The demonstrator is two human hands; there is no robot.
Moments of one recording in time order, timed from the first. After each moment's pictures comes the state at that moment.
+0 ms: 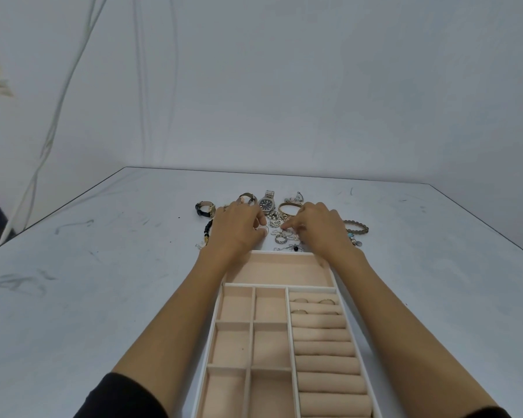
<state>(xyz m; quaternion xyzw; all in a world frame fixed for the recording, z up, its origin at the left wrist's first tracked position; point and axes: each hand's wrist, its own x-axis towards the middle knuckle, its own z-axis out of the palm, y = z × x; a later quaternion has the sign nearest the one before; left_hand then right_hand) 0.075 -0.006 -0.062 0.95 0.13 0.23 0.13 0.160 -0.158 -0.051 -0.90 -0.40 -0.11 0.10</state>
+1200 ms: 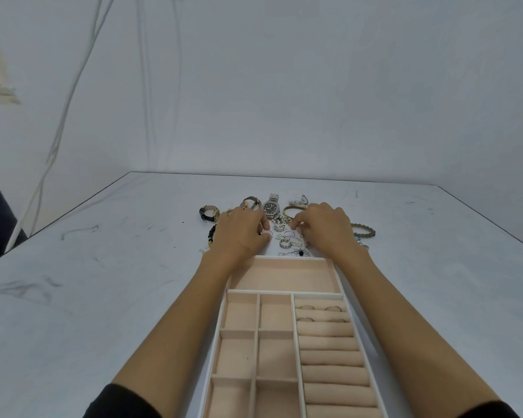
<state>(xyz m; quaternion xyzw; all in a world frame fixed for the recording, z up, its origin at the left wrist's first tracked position) 0.077 -0.002 -0.064 0.96 0.13 0.23 0.12 0.170 -0.151 -0.049 -0.91 -0.38 -0.14 0.09</state>
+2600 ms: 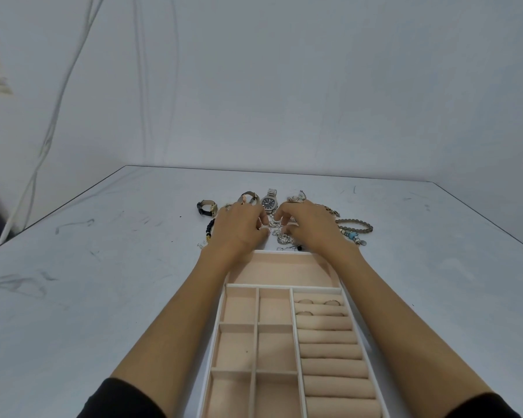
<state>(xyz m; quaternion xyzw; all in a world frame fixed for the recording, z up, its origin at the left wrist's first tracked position) 0.075 -0.005 -0.061 0.96 0.12 0.23 0.12 0.167 -0.139 -0.055 -0.88 -0.43 -0.08 0.19</state>
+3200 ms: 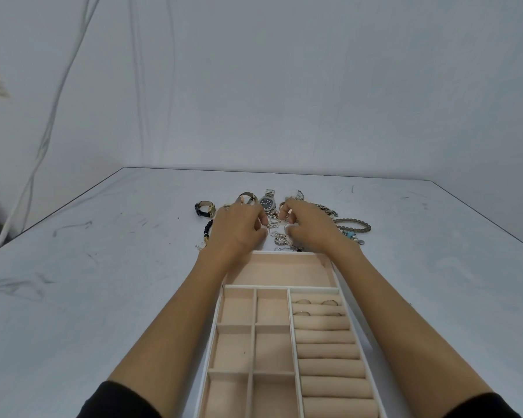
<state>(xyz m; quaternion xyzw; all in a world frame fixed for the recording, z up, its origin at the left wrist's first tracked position) 0.074 -0.007 -0.060 0.96 0.12 0.23 0.12 0.170 -0.142 -0.052 -0.88 -0.40 -0.01 0.25</state>
